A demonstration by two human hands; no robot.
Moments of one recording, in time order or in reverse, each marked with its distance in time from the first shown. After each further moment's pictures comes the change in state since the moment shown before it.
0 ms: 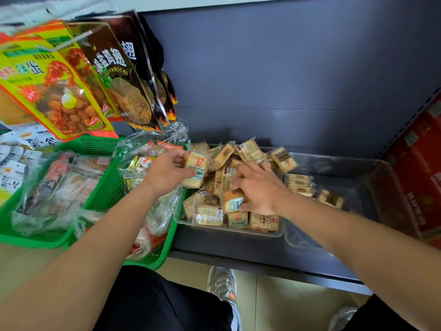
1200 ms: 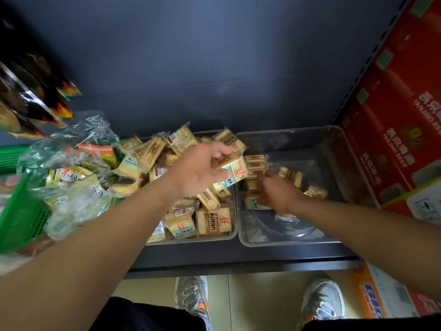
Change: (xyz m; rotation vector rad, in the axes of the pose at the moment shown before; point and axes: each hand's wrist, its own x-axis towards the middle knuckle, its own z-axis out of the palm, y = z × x) left_hand 0.031 0.087 0.170 0.391 -0.486 0.290; right_hand -0.067 0.151 0.138 0.358 -0.181 0.522
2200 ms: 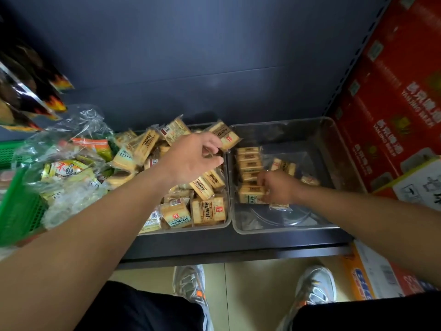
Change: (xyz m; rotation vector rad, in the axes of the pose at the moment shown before) left_hand -0.001 -0.003 0.000 0.066 0.042 0.019; right_hand -0.017 0.016 -0.004 0.074 -0.104 -0.060
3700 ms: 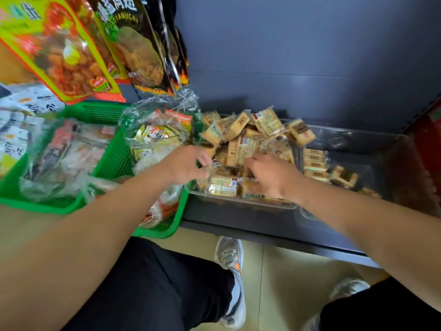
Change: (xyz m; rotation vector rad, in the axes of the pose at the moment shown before) left_hand -0.139 -0.149 -0.057 0.023 -0.001 -0.263; right_hand -0.030 -0.231 -0.020 -0.345 0.131 -0.346
